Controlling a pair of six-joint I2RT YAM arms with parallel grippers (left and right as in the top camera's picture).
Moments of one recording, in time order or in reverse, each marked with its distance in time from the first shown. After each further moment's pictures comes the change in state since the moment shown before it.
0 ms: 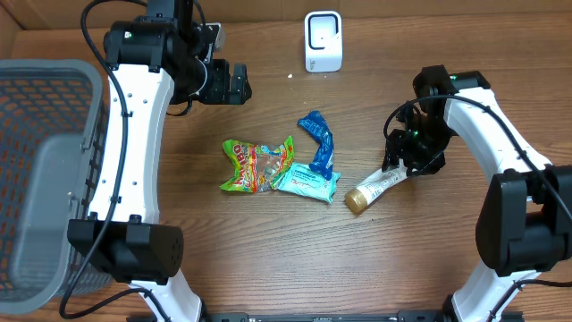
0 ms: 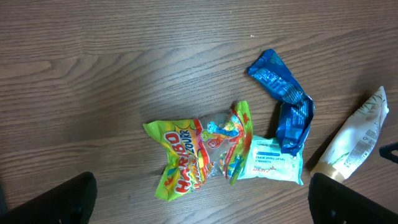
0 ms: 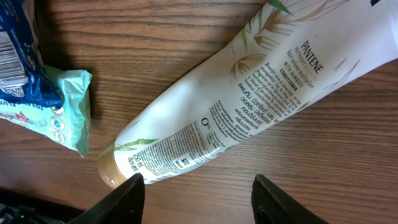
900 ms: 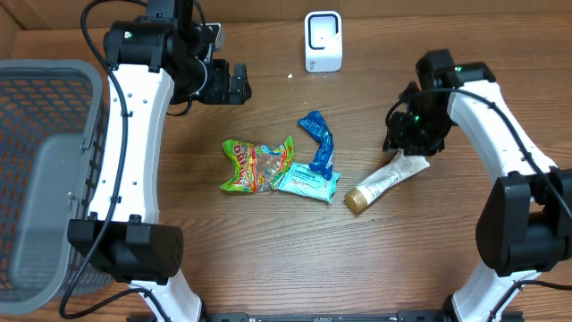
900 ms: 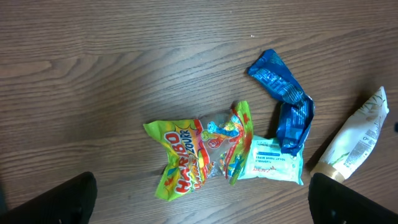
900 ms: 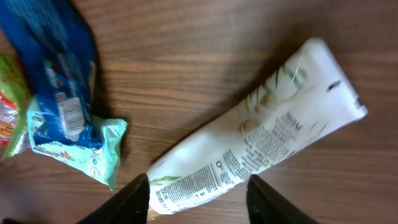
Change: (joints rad) left arm 0.000 0.000 0.000 0.000 0.000 0.000; right arm -0.004 0.000 0.100 0.071 0.016 0.045
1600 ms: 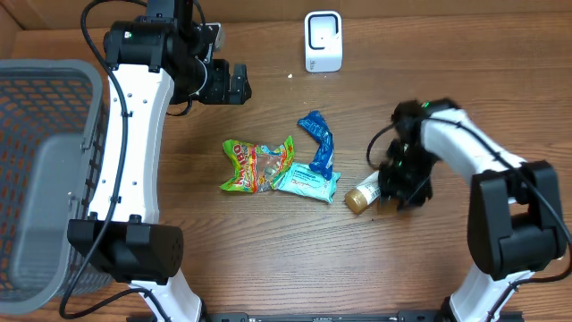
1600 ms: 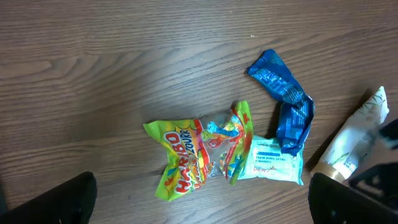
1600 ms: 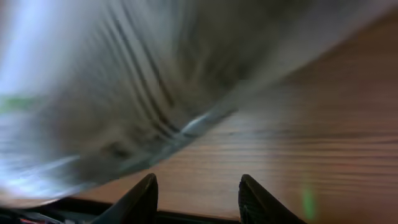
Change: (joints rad) left arm 0.000 0.000 0.000 0.000 0.000 0.000; right arm 0.115 -0.002 -0.345 -0.032 -0.007 0.084
